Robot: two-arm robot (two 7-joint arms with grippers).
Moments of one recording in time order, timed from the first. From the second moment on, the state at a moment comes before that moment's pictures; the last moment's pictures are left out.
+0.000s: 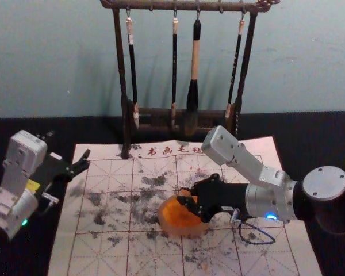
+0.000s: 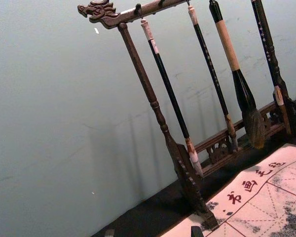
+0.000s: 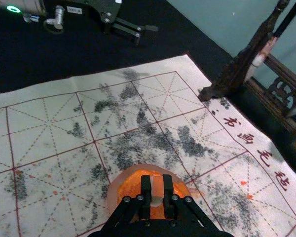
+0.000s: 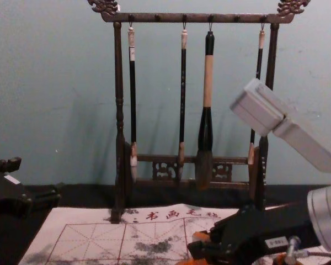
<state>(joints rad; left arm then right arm) -0.20 0.60 0.45 -1.41 -0.25 -0.12 0.03 0.46 0.48 -0.68 -1.46 0.21 0.35 0.62</state>
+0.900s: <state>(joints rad) -0.20 0.60 0.45 -1.41 -0.25 -0.12 0.03 0.42 0.54 -0.65 -1.54 0.22 0.41 0.63</state>
